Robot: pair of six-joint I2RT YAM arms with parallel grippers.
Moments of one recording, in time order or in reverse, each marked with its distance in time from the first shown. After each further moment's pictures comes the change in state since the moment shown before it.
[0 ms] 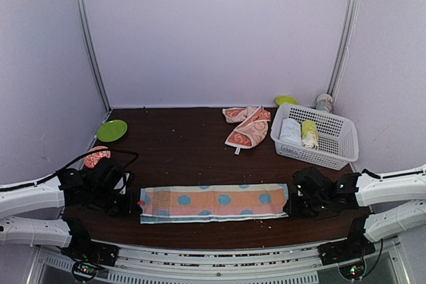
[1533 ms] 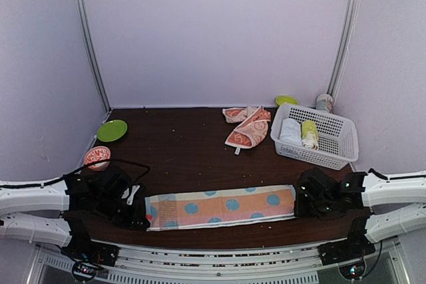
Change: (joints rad) left arm -0.072 0.046 -0.051 0.070 0.175 0.014; right arm 0.000 -0.074 0.012 -0.166 0.093 -0.006
